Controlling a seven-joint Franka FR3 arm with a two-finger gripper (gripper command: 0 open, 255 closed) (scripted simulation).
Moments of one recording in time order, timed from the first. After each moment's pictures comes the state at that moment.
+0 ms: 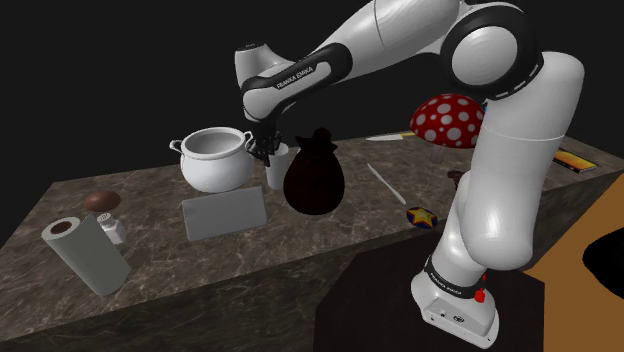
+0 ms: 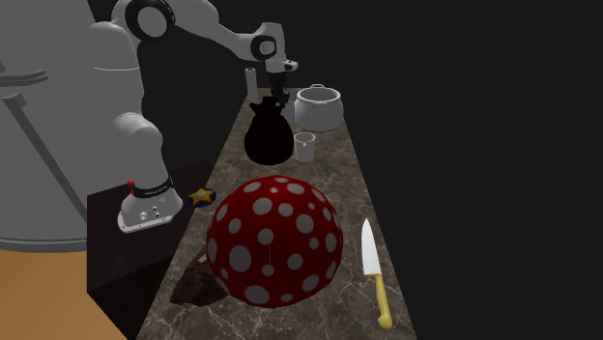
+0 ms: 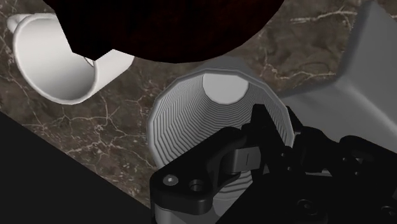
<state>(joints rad) 0.28 0.15 -0.12 -1.95 -0.09 2.11 0.18</state>
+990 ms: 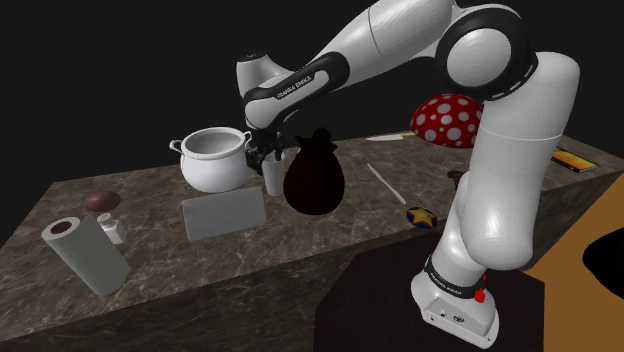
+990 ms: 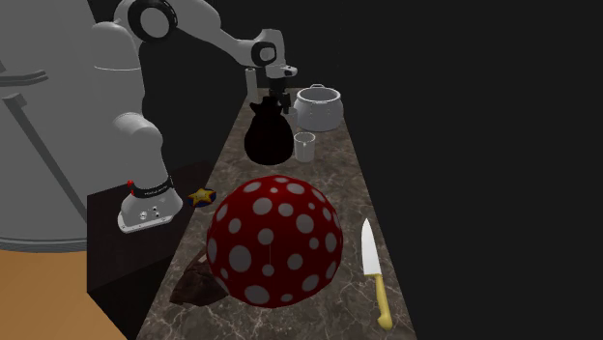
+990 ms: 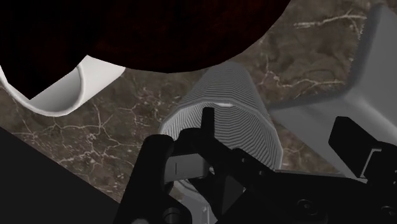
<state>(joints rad) 0.28 0.16 -0.12 -1.98 -0.09 2.15 0.19</state>
